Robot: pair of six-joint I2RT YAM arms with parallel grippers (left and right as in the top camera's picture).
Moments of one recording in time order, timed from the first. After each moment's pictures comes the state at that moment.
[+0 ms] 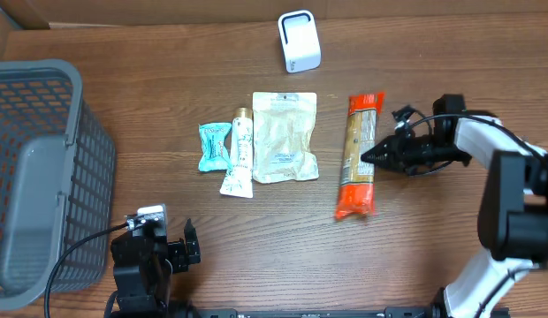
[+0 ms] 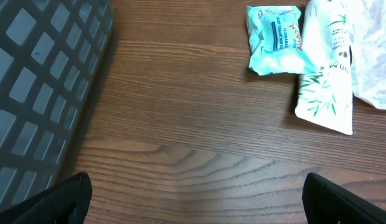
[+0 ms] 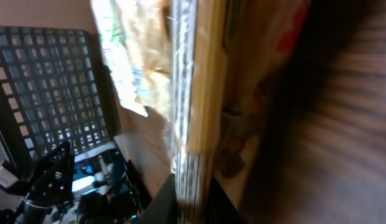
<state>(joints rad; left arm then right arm) 0.07 0.27 0.47 -0.90 -0.12 -0.02 -0.08 1.95 1.18 -0.83 -1.01 -0.08</state>
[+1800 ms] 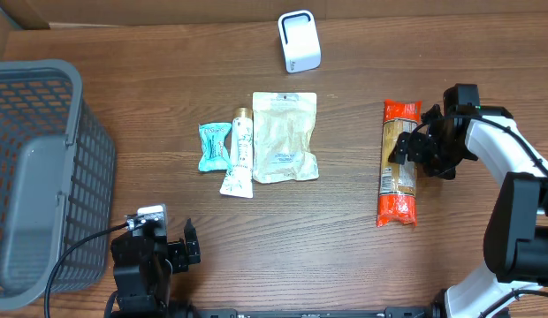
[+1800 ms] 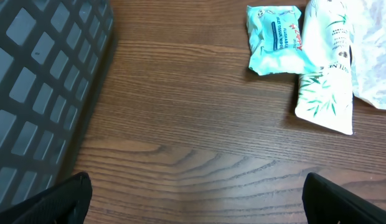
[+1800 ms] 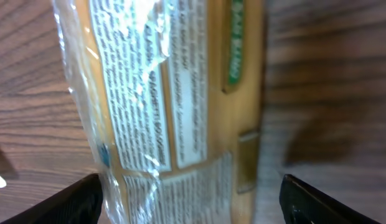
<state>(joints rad) 0.07 0.27 0.47 -0.90 -0.12 -0.02 -0.08 1.85 1.17 -0.82 -0.31 0.14</state>
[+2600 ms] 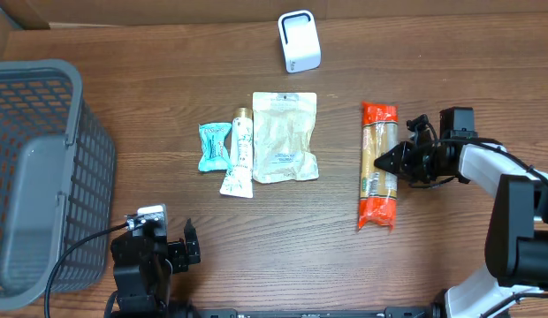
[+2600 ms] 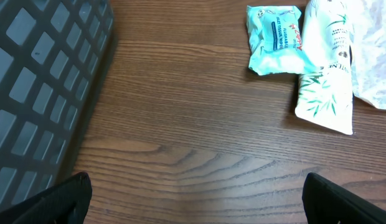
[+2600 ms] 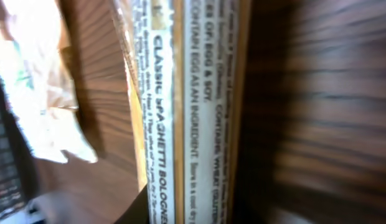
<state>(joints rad) 0.07 0.27 0.47 -0.90 -0.12 -0.02 -0.09 1.83 0.93 -0.45 -0.72 0.14</state>
